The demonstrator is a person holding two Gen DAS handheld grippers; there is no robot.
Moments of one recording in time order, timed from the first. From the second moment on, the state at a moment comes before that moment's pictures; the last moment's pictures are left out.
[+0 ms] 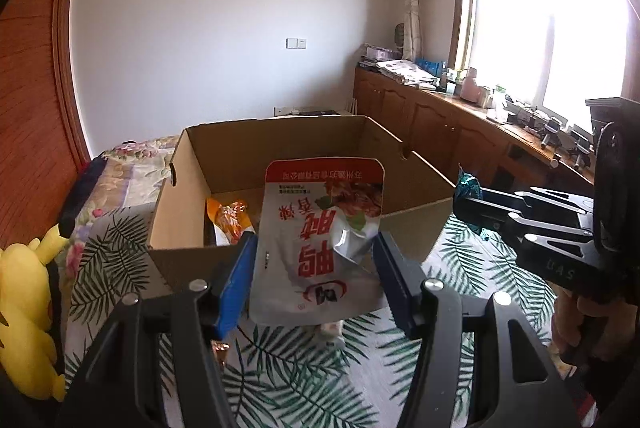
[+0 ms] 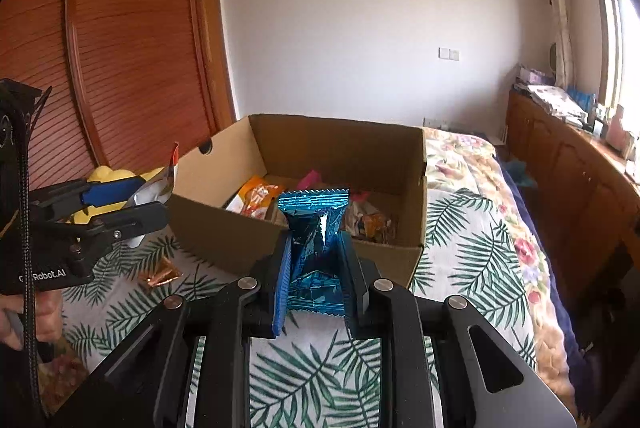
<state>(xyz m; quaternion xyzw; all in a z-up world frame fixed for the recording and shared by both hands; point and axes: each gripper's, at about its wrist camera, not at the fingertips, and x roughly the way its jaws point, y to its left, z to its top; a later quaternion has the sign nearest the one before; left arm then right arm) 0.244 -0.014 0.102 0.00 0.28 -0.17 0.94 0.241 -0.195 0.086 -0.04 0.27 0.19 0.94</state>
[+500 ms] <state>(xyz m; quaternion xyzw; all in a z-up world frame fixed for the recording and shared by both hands) 0.298 -0.007 0.088 0.01 0.31 -0.14 0.94 0.286 -0.191 0.083 -0.04 0.30 0.16 0.94</state>
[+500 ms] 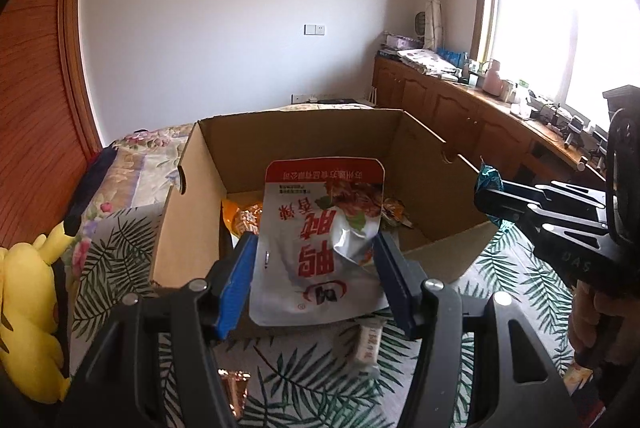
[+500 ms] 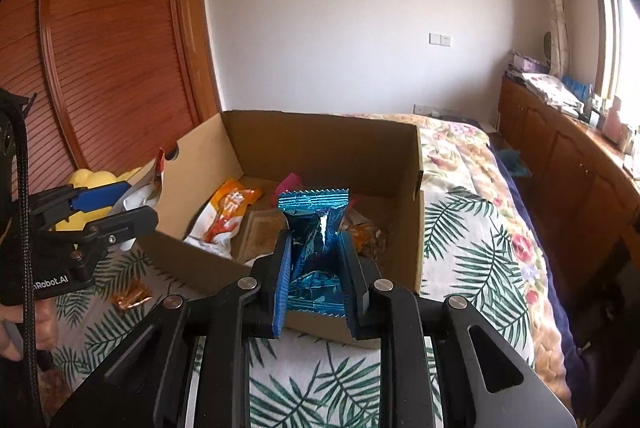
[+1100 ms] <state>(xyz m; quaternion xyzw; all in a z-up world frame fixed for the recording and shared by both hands) 0.335 0.000 0.070 -0.01 0.33 -0.11 0.94 0.321 -0.184 0.066 -0.02 0.33 0.15 0.93</state>
